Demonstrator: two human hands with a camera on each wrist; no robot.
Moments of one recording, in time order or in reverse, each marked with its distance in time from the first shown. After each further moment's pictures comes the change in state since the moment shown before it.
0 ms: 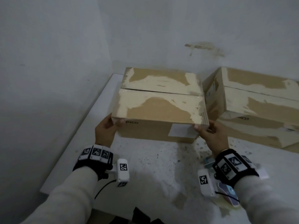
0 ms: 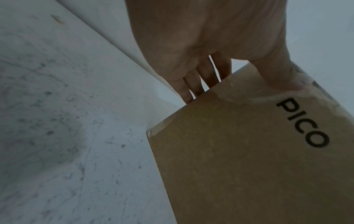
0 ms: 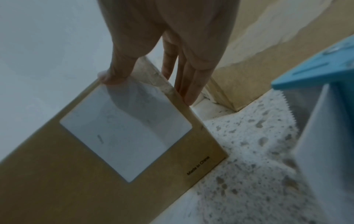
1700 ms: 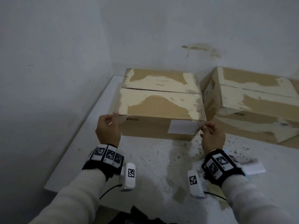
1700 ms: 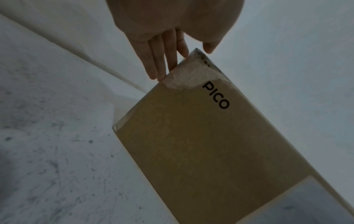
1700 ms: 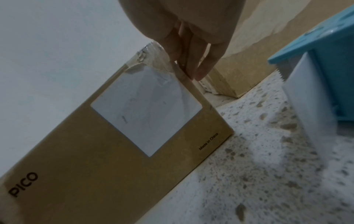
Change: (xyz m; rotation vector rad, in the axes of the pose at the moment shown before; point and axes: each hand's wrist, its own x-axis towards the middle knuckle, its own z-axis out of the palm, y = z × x) left_hand -0.018 0.019 0.020 0.214 0.414 0.037; right_hand -0.021 0.001 0.024 0.023 0.420 0.078
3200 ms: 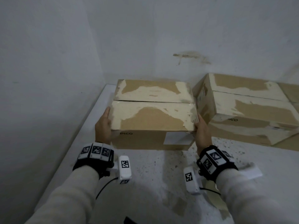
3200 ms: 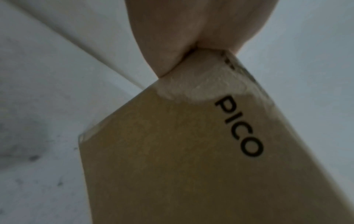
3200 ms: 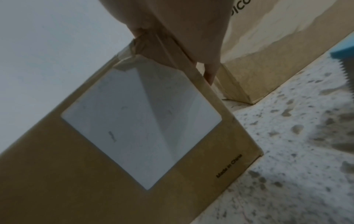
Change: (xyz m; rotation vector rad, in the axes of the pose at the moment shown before) left_hand 0.041 0.020 0.019 -0.113 -0.308 -0.141; right_hand 0.013 -0.030 0.018 0.089 -0.313 -0.008
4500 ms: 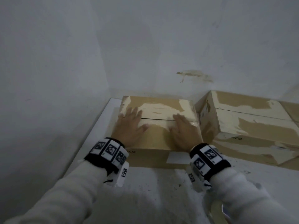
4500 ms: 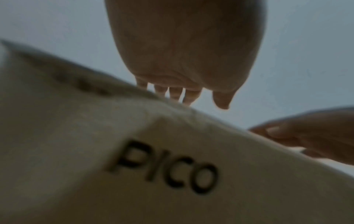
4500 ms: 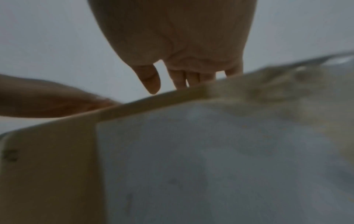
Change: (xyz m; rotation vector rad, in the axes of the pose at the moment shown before) left_hand 0.009 0.055 0.034 1.259 -0.513 0.551; right_hand 0.003 -0.079 0.049 -1.027 -0.371 -0.340
